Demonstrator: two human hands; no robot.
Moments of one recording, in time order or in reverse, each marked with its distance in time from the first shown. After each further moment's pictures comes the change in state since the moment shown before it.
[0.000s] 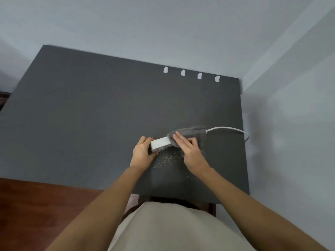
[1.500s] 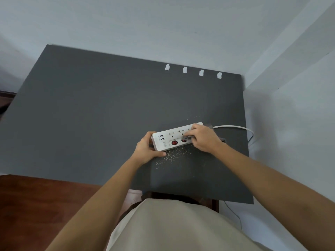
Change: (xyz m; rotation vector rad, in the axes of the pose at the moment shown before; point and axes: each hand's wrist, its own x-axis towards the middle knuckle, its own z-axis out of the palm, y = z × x) left_hand 0.000 -0.006 -0.015 -0.394 -0.267 -0.277; right_hand 0.049 0.014 -0.051 -0.125 -0.396 0.009
